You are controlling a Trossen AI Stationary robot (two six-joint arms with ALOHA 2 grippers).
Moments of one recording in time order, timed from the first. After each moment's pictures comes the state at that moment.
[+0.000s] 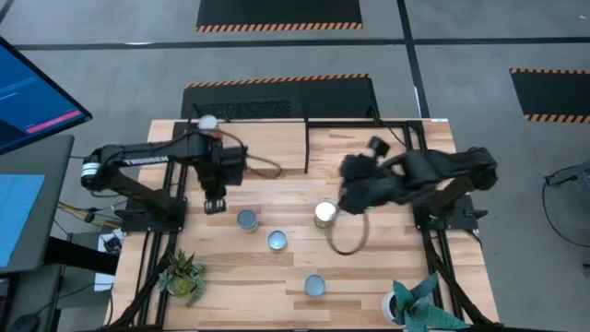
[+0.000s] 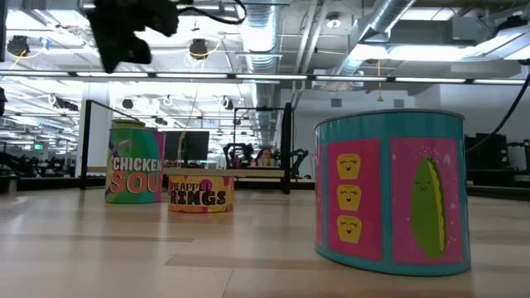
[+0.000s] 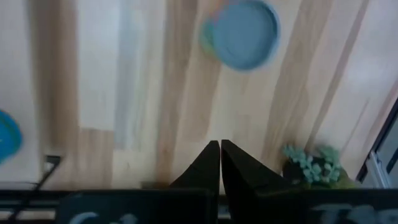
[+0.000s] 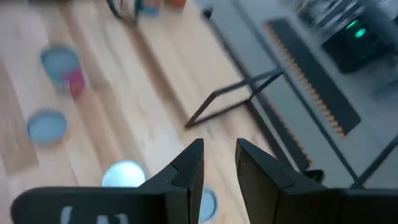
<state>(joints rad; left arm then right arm) 0.16 1.36 1.31 -1.49 0.19 -0.03 0.31 1.64 2.03 -1.51 0.77 0.51</state>
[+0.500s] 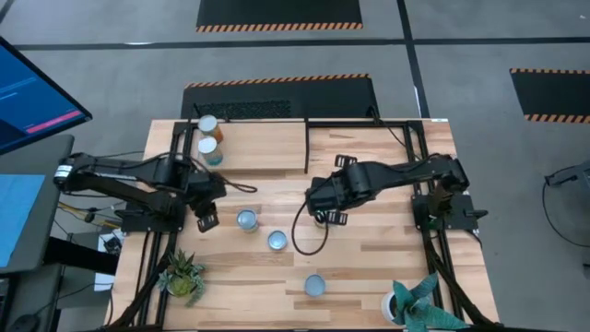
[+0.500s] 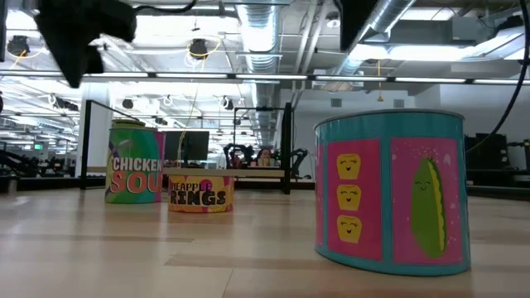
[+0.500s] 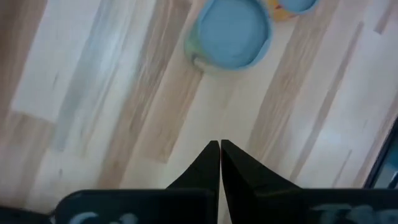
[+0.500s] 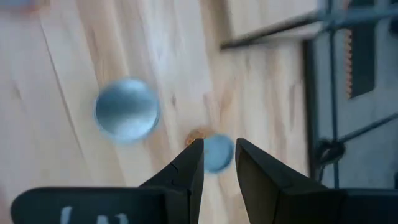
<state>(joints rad) -0.06 1.01 0.92 -1.17 0.12 -0.52 0.18 1.85 1.93 -1.56 0.49 0.31</state>
